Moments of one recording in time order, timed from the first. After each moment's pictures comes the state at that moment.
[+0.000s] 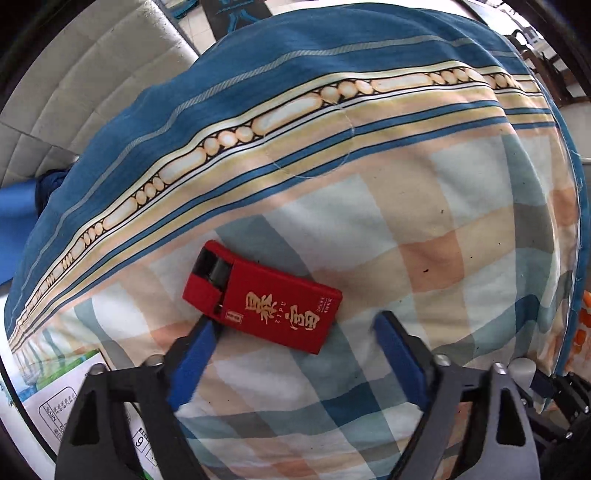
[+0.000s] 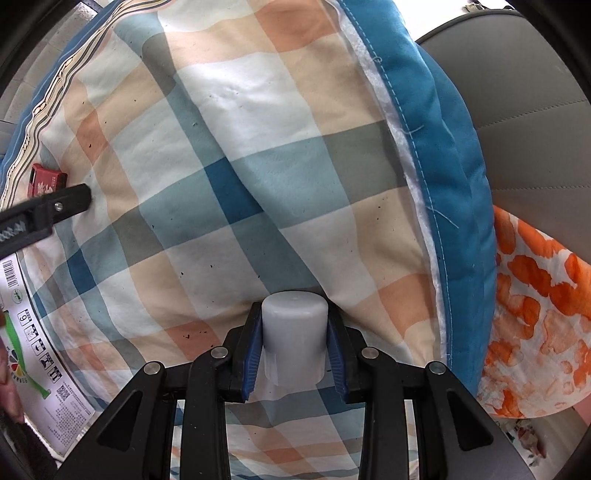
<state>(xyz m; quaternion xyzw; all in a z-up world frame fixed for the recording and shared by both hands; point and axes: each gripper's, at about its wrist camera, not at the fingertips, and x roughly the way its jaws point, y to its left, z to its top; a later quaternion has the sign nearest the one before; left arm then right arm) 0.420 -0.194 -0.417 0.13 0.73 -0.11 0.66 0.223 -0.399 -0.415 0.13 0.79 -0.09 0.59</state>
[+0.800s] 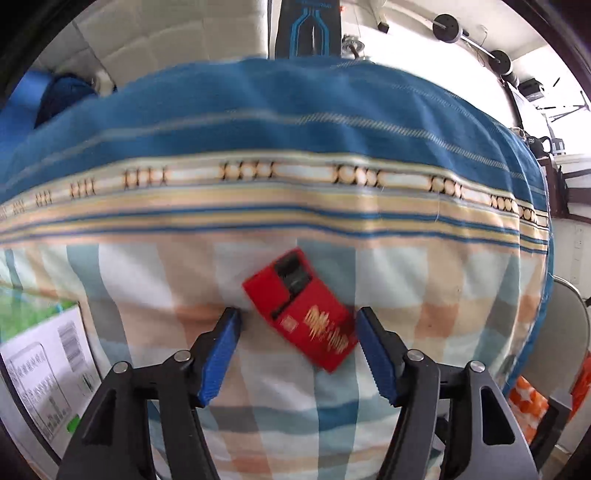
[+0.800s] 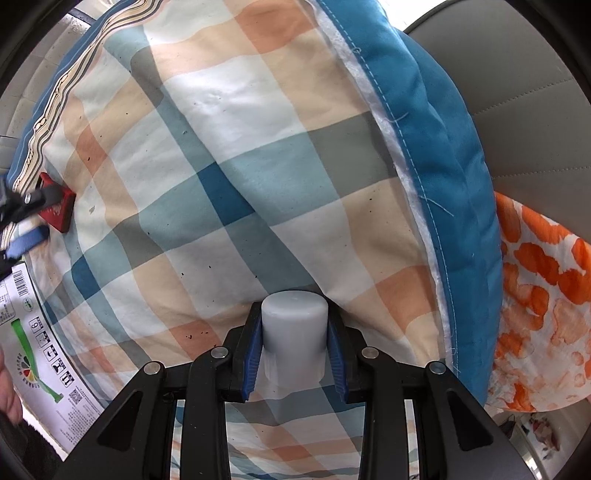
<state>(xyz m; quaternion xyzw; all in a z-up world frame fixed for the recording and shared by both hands) 0.444 -0.121 -0.404 -0.06 0.73 -0.04 0.68 0.228 -0.409 -0.415 0.16 0.79 -0.10 0.58</state>
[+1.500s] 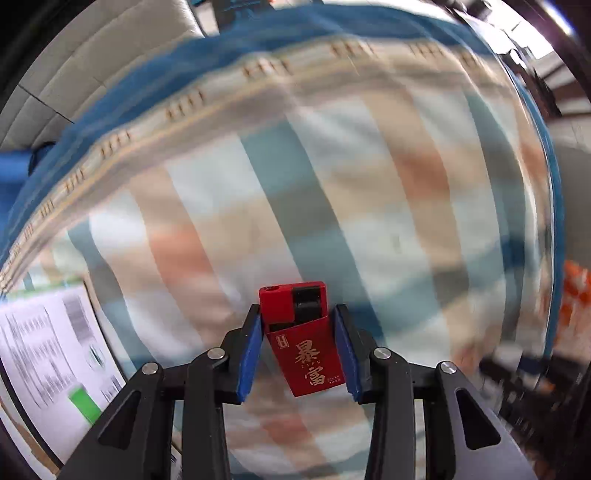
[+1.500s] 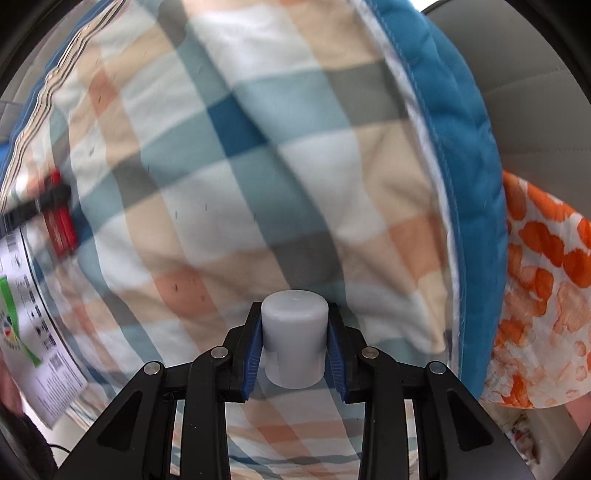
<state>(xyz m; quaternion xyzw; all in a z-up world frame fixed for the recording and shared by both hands) 0.365 -0.157 -0.402 0.09 0.74 -0.12 0.66 0.195 -0.397 -0.420 0.14 0.81 -0.07 0.57</state>
